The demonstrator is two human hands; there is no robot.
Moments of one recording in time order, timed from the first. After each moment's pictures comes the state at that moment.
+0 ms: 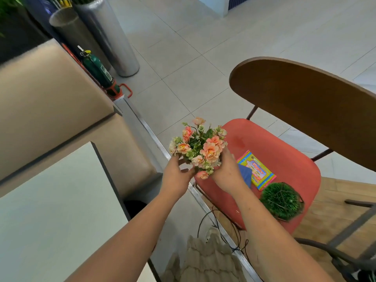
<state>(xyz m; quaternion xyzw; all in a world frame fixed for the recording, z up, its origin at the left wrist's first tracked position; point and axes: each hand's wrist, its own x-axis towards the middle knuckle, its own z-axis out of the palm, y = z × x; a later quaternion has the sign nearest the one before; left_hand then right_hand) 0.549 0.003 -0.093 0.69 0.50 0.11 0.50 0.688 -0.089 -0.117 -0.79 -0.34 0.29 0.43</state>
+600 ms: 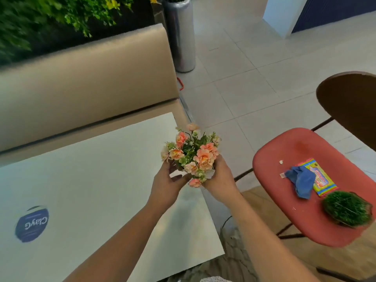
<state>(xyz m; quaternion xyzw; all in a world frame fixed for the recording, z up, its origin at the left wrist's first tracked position) 0.250 0.009 -0.045 0.62 0.55 0.23 0.51 0.424 -0.045 -0.047 -0.67 -0.45 0.39 0.45</state>
